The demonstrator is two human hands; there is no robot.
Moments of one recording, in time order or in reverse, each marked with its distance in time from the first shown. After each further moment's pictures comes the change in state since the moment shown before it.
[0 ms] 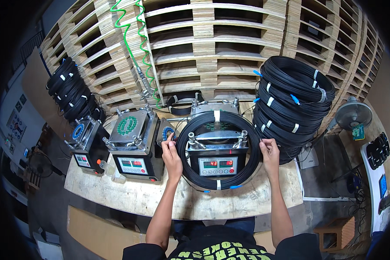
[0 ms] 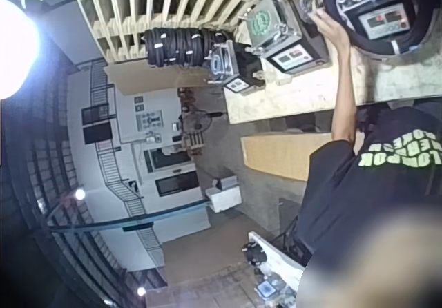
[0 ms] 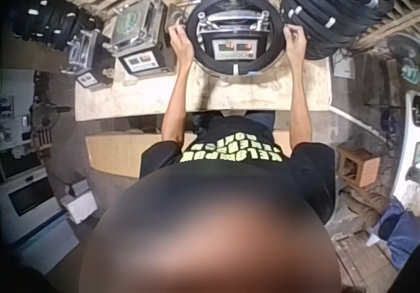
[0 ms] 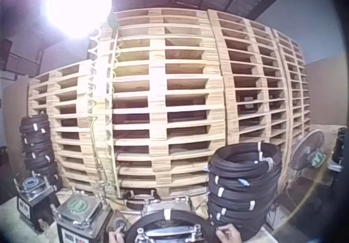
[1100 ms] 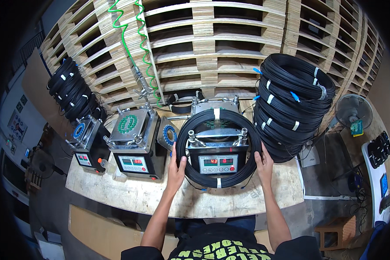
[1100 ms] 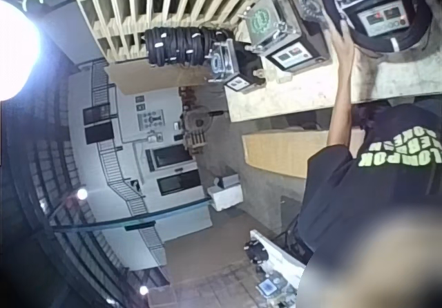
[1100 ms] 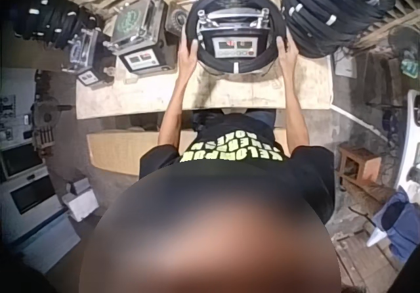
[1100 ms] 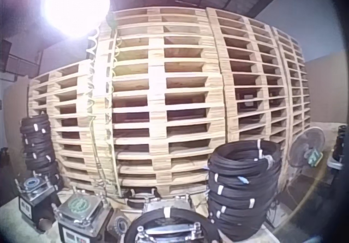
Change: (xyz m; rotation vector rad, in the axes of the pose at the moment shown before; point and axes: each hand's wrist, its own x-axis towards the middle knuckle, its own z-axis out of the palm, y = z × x) left_hand -0.039 -0.009 -0.025 -0.045 -0.367 0.008; right_hand -0.045 0.007 0.019 0.063 0.053 0.035
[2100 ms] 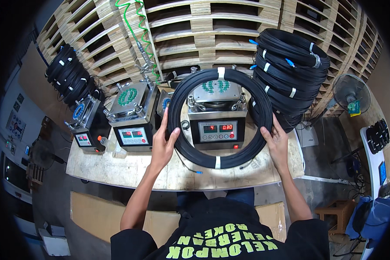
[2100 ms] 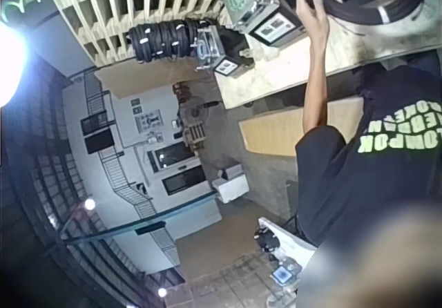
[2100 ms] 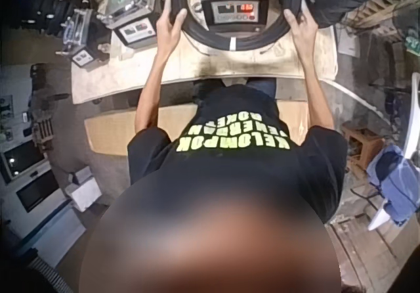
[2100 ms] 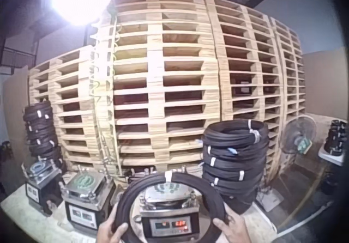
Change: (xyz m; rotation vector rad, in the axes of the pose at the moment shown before) left_hand -0.026 0.062 -0.053 -0.002 -0.055 0.155; right_hand -0.042 -0.103 -0.015 0.050 -0.141 -0.021
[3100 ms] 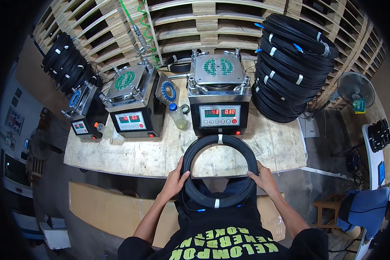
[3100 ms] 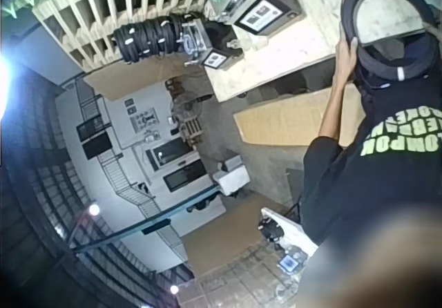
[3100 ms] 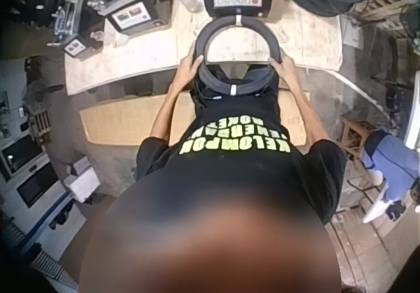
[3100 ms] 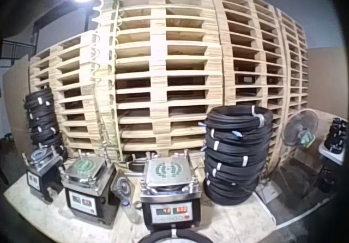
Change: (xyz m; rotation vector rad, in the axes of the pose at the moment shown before) left_hand -0.178 -0.053 0.023 0.184 -0.444 -0.510; right_hand -0.156 0.095 -0.036 -0.541 -0.316 0.551
